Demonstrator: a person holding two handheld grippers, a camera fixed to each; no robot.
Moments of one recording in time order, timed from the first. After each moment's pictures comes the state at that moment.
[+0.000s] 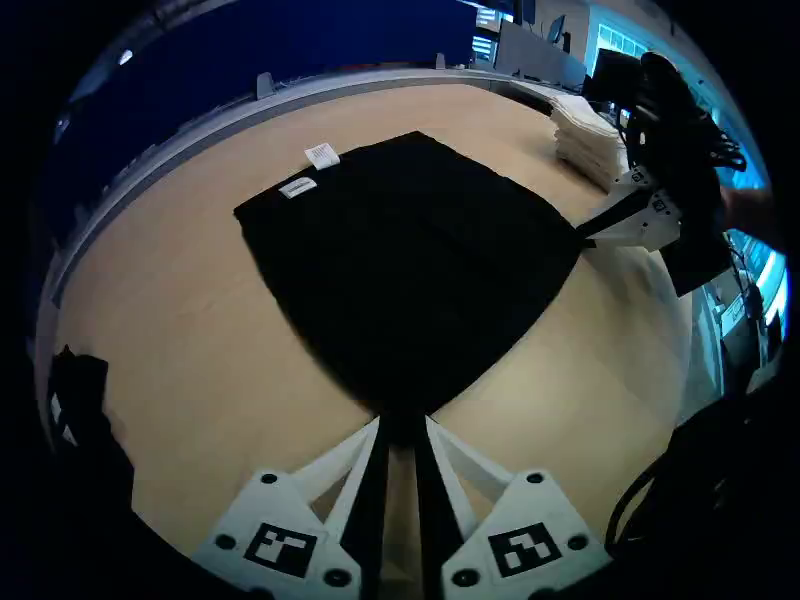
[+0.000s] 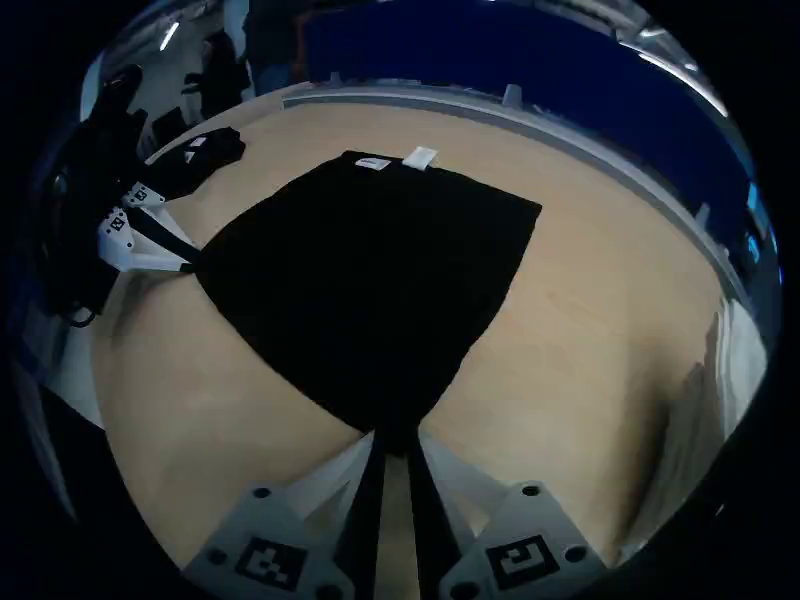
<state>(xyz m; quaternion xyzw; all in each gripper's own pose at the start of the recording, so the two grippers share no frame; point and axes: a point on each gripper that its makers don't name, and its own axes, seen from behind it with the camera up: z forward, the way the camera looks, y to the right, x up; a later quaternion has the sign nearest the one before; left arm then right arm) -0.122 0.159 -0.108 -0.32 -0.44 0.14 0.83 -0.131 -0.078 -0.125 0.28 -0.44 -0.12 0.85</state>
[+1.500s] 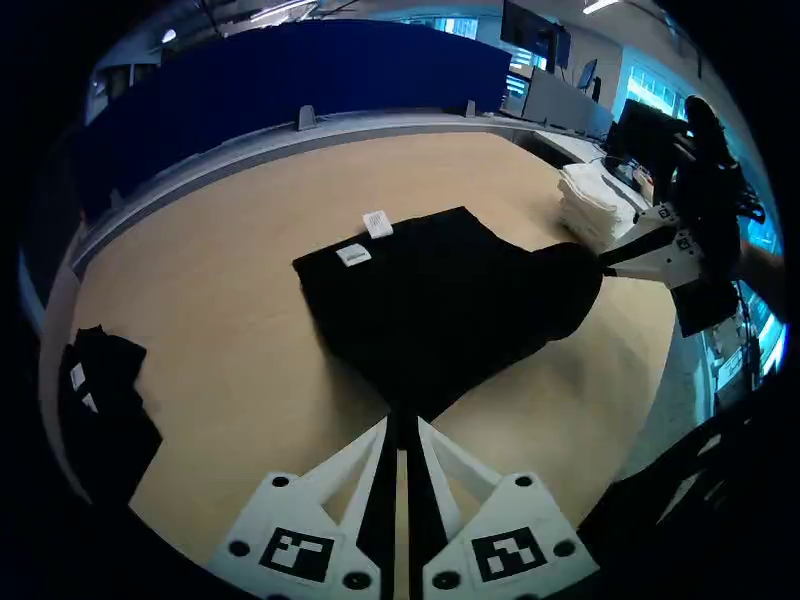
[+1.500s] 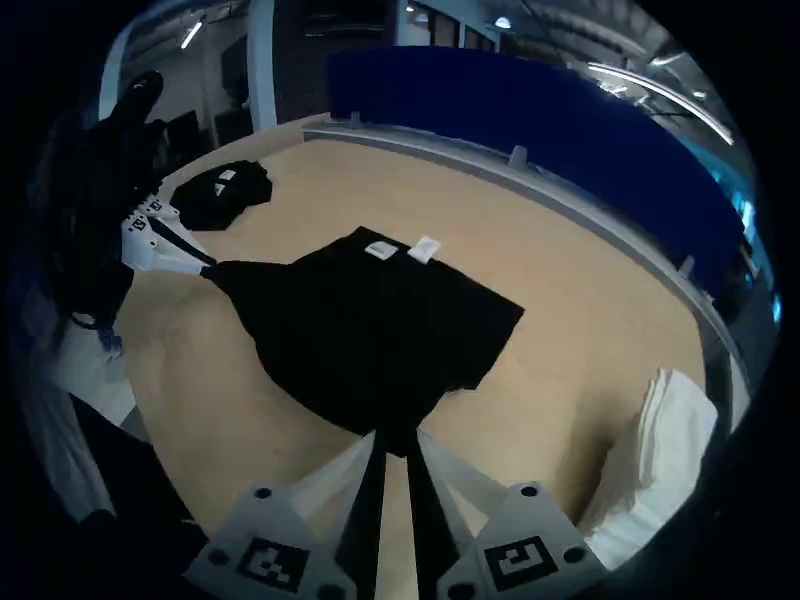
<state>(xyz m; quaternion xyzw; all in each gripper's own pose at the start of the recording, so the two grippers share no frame) -0.039 0.155 -0.122 -0.28 -0.41 0.08 0.86 -0.029 -0.085 -0.144 0.29 -0.39 -0.14 0.86</state>
